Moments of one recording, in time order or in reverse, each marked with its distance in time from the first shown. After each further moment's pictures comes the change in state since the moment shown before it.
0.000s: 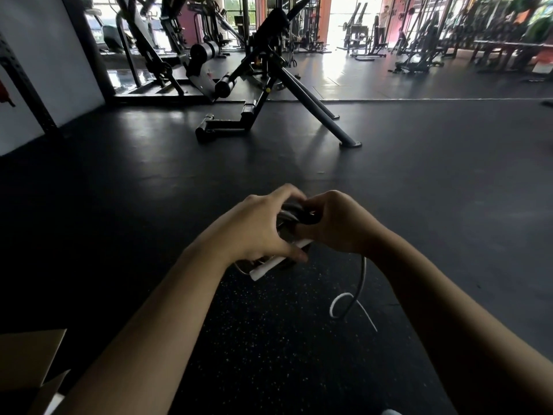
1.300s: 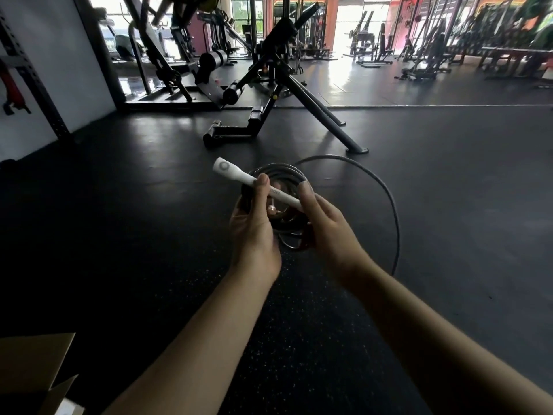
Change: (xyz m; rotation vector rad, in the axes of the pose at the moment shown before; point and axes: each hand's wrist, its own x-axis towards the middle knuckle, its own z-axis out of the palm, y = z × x) left_hand 0.023 0.001 0.040 -1.532 0.752 -0.309; right_hand -0.004 -0.026 0.038 0.914 0.127 0.076
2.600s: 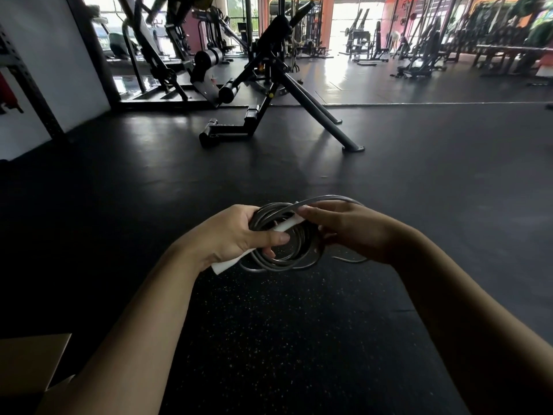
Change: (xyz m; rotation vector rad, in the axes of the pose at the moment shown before) left_hand 0.008 0.057 -0.038 1.126 -0.638 -0.083; right_hand 0.001 -0.032 -0.046 -0.222 -0.302 0.253
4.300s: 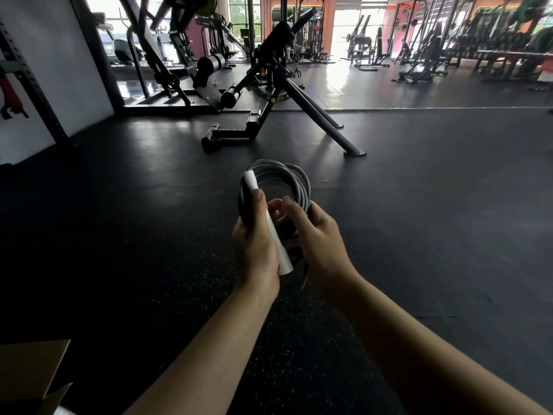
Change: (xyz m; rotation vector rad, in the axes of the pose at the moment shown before) left_hand 0.026 0.007 0.079 -0.913 0.766 -0.012; right_hand 0.029 0.024 0.065 0.357 0.459 -0.309
